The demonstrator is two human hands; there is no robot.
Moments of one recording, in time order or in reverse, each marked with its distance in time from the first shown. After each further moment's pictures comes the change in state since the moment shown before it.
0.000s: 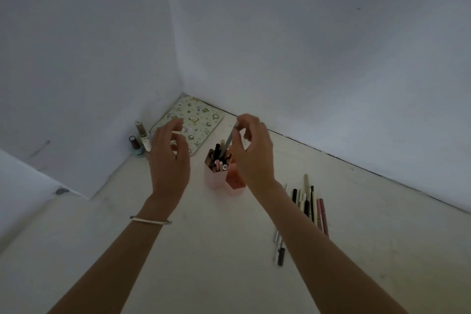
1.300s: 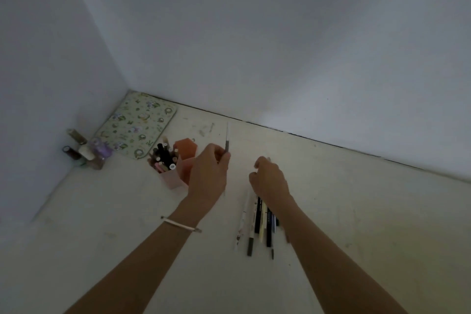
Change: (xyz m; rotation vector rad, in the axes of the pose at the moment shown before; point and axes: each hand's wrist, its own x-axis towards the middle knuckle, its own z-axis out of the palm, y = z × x) left_hand -0.073 0.062 0.128 0.064 -0.603 -0.336; right_hand -0.060 0.129 -0.096 -0.480 -0.444 0.704
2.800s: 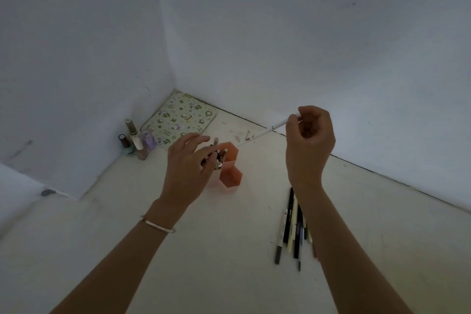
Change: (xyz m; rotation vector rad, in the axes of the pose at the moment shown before) left_hand 0.005 -0.061 -0.118 0.416 0.366 0.613; right_hand -0.040 -0.139 -0.067 0.872 0.670 -0.338
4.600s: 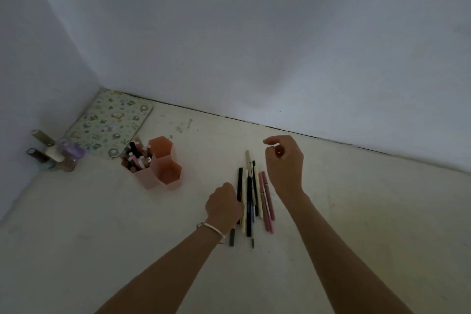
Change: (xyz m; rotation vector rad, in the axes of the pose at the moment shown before) left_hand -0.068 0.153 0.149 0.055 -0.929 -0.533; right_hand 0.006 0.105 -0.124 -0.380 -0.119 0.087
